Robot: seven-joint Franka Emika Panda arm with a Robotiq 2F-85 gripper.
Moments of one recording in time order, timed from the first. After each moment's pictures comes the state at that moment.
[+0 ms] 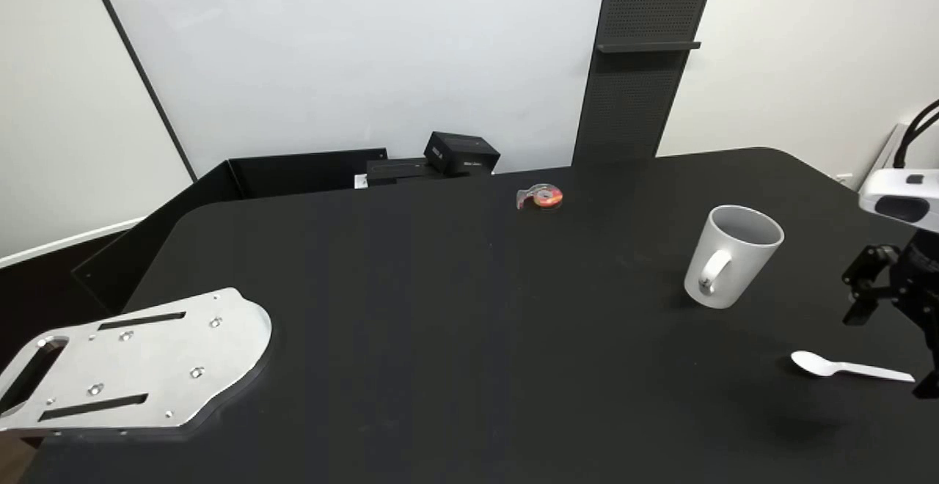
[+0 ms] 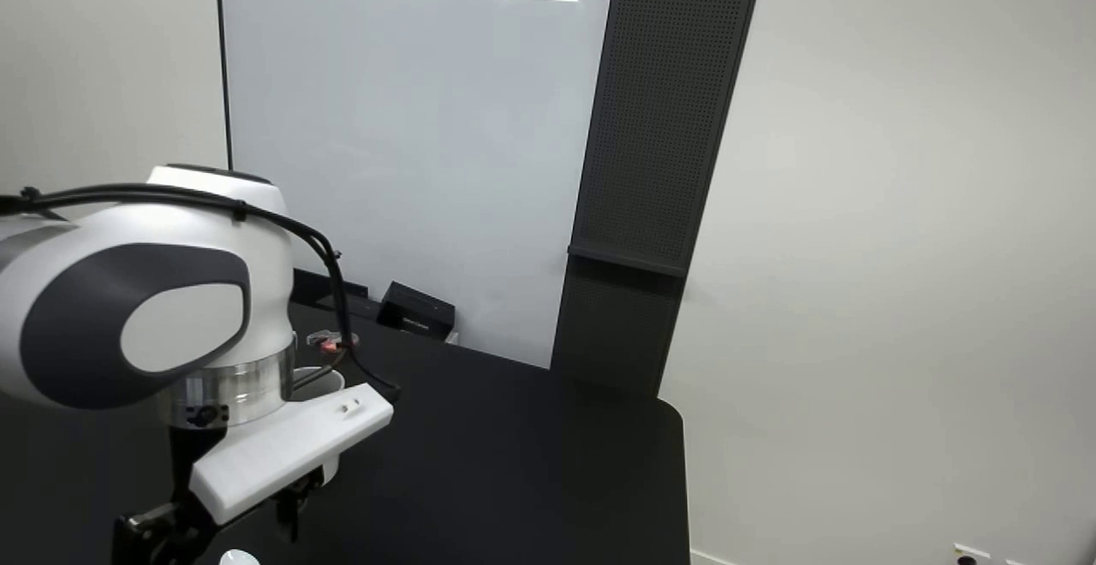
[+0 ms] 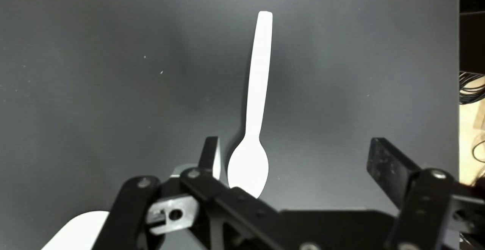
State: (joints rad) arm -0.11 0.24 -0.01 -2.64 -0.15 2.82 -1.27
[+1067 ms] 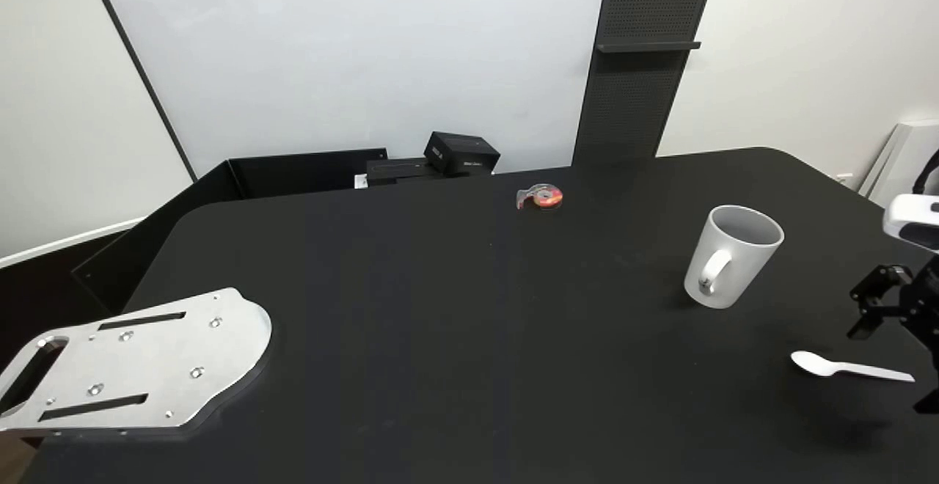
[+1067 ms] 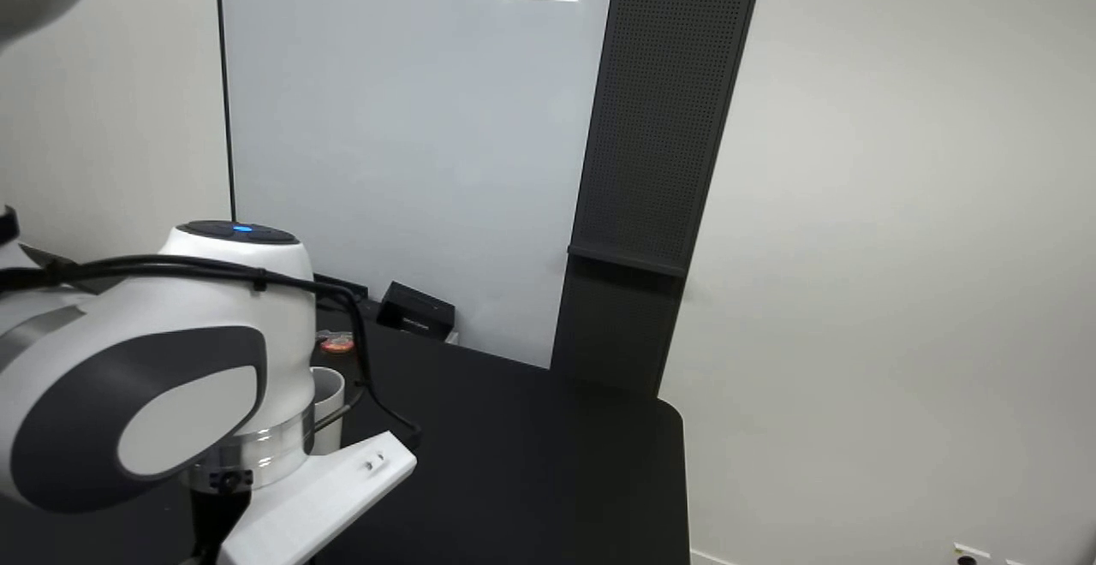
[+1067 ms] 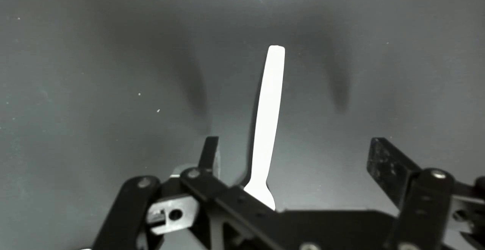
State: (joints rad) arm -0.28 0.34 0.07 -2.66 -0.15 2.99 -1.38
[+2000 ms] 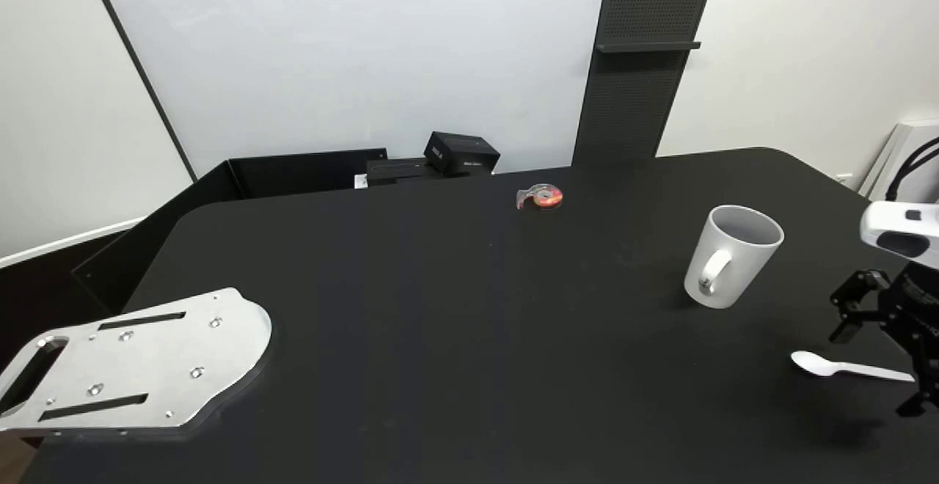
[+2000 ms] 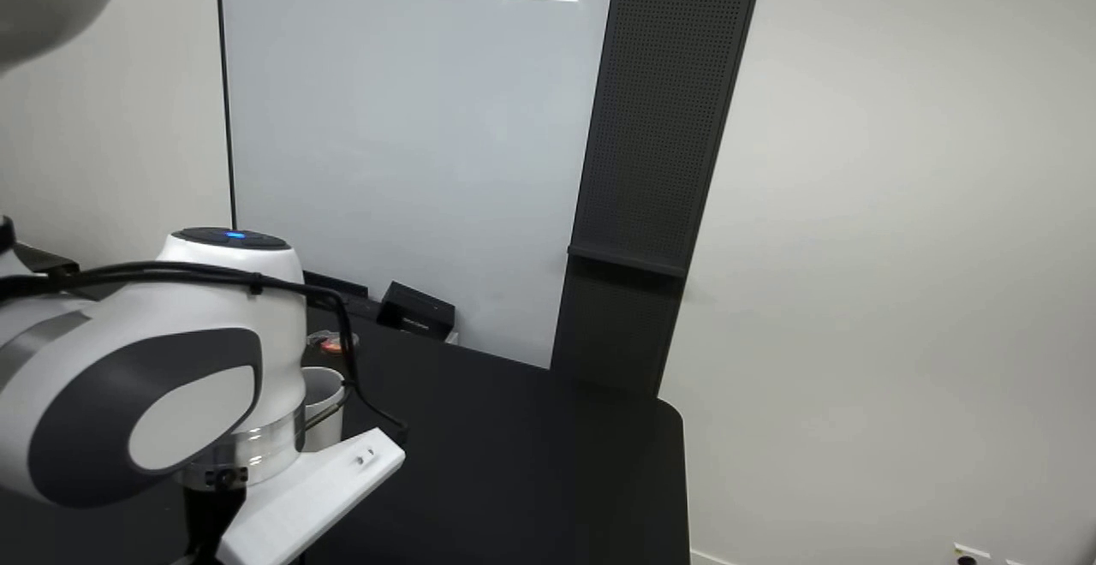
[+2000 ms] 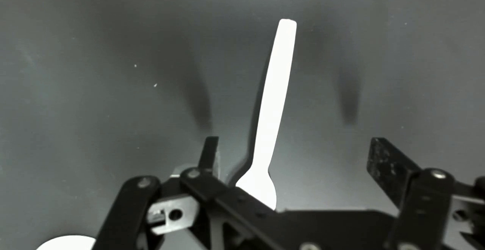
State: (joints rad) arm -0.25 0.37 0.07 -2.64 -0.18 2.99 -1.38
